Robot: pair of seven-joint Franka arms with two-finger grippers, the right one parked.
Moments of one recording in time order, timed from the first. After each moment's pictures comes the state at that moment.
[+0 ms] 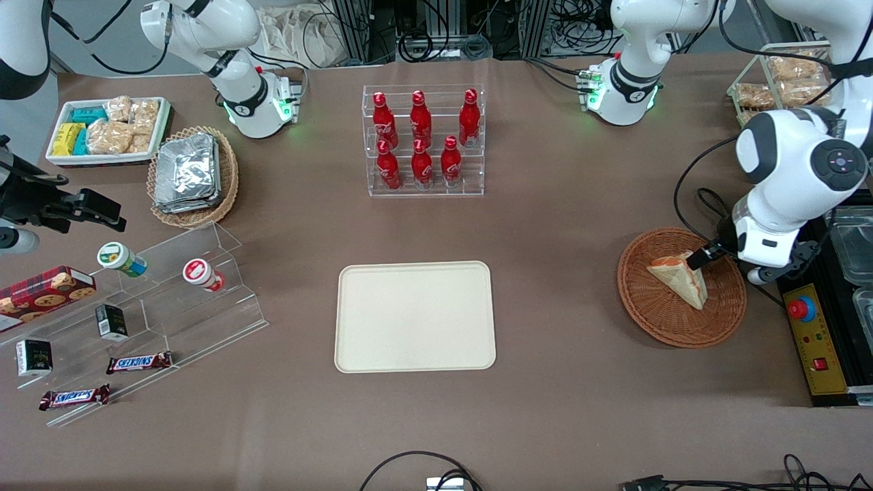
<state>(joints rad) -0.03 0.06 0.08 -2.24 0.05 2.33 -0.49</state>
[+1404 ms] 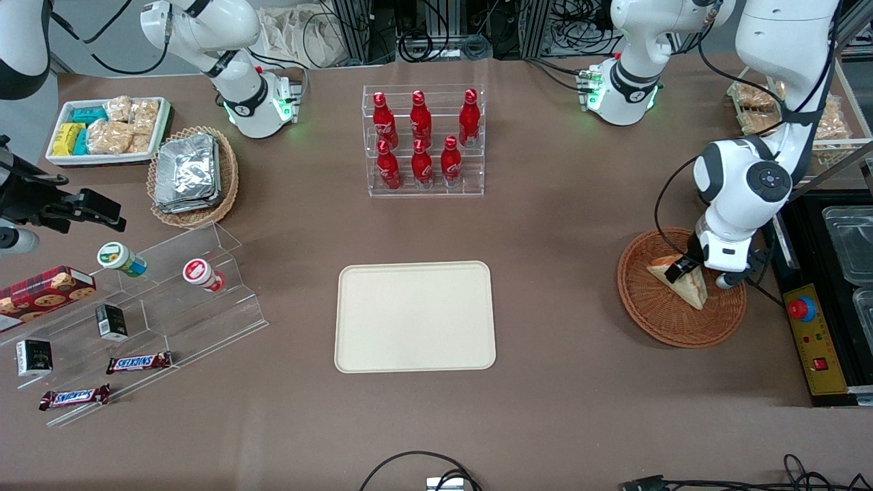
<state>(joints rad) -0.03 0.22 0.09 -2.40 0.05 2.75 -0.54</state>
